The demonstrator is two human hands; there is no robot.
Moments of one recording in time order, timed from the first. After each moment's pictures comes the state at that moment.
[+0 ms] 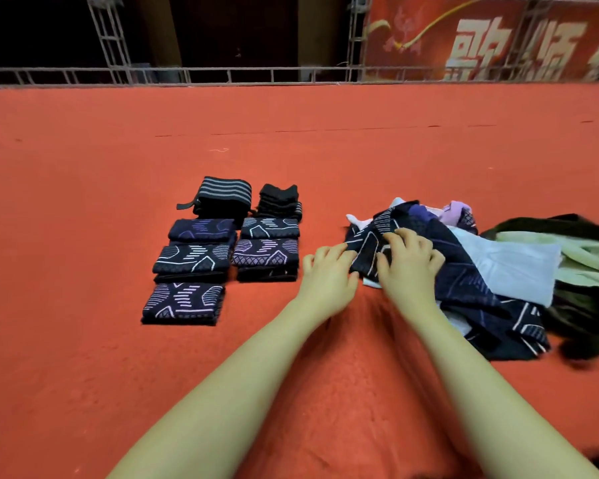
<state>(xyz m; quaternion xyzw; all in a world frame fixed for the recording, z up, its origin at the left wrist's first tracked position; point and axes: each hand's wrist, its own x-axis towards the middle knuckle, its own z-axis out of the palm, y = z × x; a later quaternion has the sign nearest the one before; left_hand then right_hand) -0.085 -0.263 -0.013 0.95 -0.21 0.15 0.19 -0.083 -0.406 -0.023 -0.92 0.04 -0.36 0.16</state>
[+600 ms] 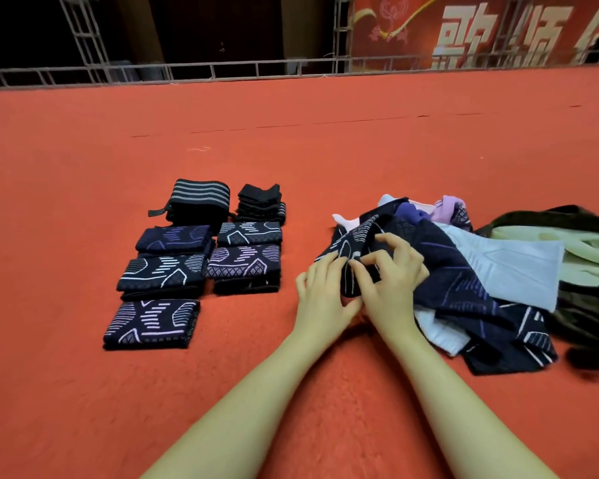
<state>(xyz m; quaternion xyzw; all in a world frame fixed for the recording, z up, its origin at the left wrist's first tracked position) -0.060 -0.293 -0.072 0.88 -0.22 0.27 0.32 -0.072 -0.400 -0.046 -0.83 0.01 -0.46 0.31</state>
